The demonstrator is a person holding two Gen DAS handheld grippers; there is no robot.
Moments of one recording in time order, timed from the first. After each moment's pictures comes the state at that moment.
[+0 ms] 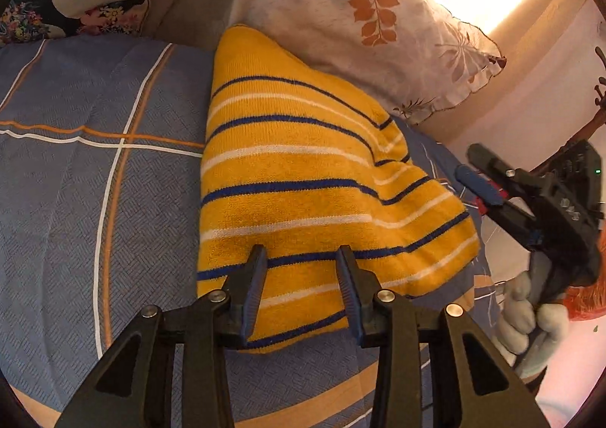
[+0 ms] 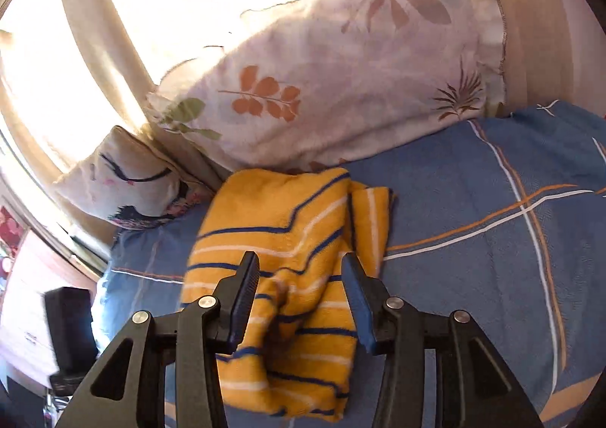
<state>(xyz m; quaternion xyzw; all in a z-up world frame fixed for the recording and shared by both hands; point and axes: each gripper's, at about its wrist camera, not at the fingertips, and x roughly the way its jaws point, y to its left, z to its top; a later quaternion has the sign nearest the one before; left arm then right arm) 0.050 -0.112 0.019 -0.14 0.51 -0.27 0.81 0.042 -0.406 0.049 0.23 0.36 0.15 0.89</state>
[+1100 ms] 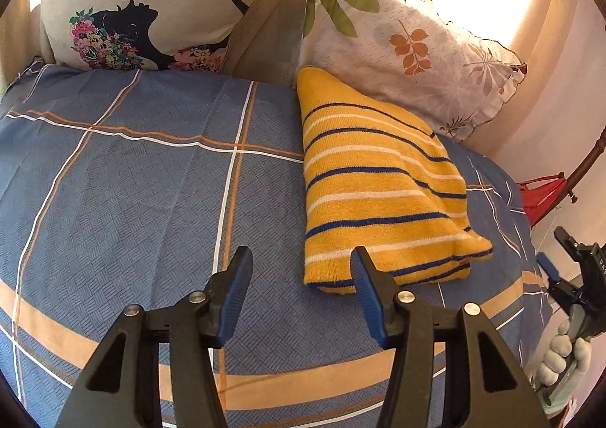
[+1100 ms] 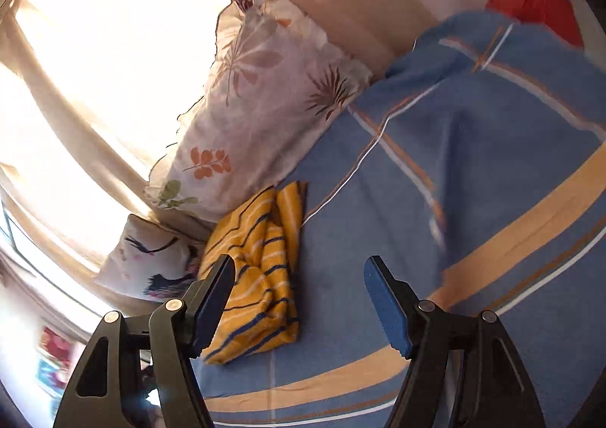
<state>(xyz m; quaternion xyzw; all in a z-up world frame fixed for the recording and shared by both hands) -0.001 -0.062 0.041 -0.09 0.45 -0.17 0.87 -0.095 -0.494 0.012 0.35 0.26 -0.01 0.90</state>
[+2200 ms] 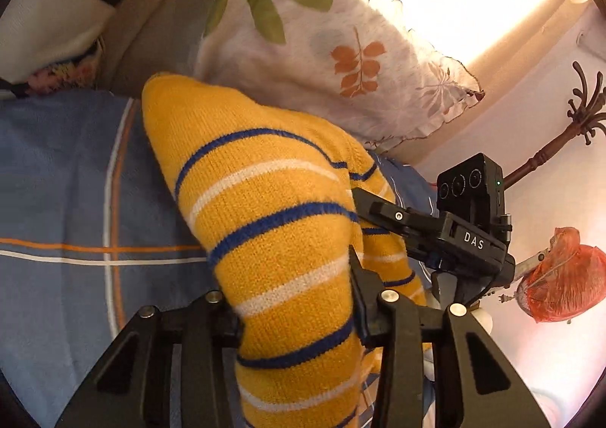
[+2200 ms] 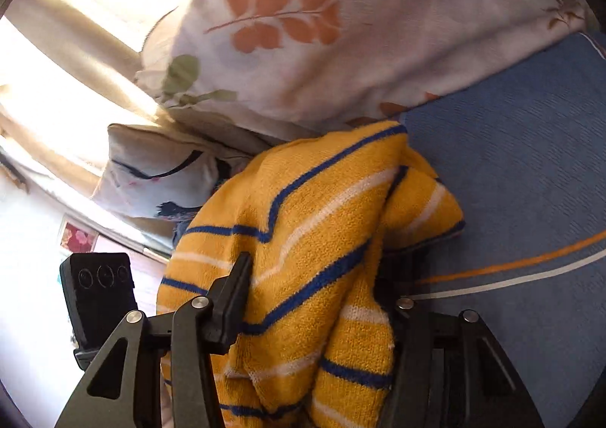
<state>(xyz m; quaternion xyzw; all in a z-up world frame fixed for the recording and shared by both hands) 0.122 -0.100 0.060 -0.15 0.48 -0.34 0.79 0.137 -0.369 -0.018 0.32 0.41 0.27 0.81</state>
